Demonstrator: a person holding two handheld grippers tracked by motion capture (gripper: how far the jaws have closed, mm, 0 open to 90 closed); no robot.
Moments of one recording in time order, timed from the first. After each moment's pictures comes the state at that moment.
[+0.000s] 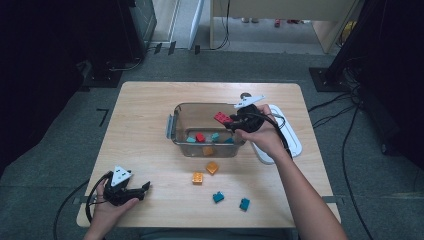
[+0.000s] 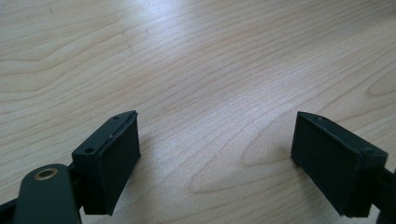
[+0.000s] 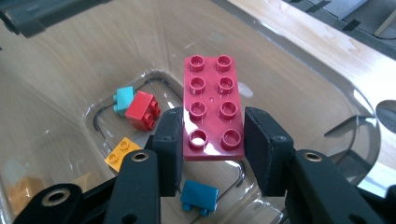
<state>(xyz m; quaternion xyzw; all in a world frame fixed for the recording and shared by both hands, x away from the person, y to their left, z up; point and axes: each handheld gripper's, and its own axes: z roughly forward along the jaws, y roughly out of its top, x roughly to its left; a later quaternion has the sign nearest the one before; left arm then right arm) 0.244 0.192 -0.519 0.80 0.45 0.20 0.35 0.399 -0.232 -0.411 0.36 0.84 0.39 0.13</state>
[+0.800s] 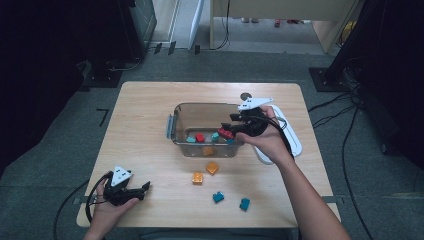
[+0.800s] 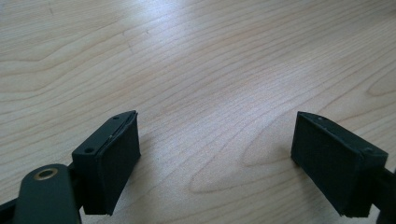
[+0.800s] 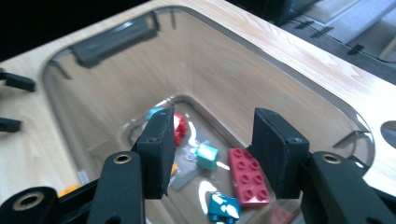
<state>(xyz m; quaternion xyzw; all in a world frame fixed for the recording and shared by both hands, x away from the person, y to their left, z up) 0.244 0.192 -0.519 0.80 0.45 0.20 0.35 0.368 -0.233 -0.385 0.34 0.82 0.44 0.13</state>
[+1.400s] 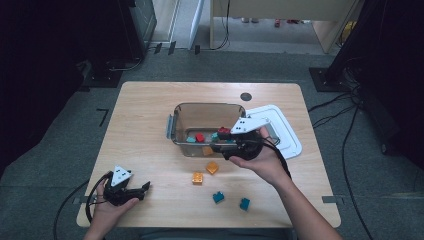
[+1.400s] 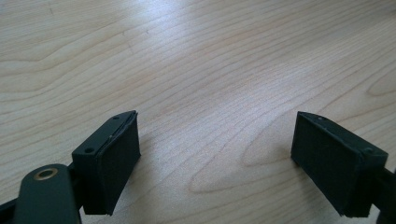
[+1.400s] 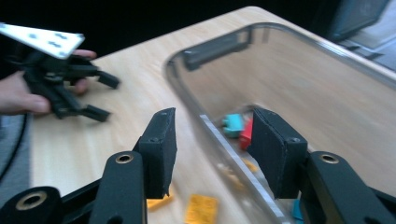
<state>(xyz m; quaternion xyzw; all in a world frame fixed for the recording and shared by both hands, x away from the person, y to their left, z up) 0.244 0.192 -0.519 0.80 0.45 0.20 0.35 0.301 -0.205 -0.379 0.28 0.82 0.49 0.10</state>
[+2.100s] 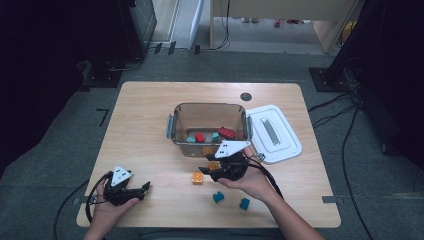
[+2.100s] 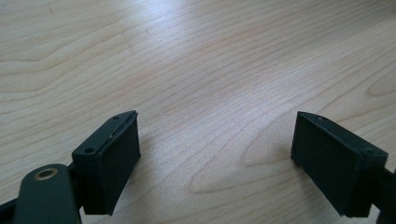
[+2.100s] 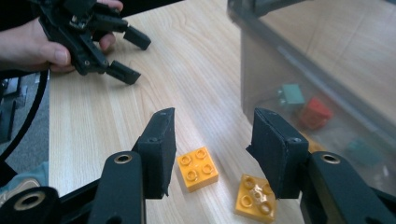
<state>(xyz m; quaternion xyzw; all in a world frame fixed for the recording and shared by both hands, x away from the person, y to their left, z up) 0.244 0.192 -0.519 0.80 0.45 0.20 0.35 0.276 -0.173 -0.431 0.24 0.85 0.46 0.07</state>
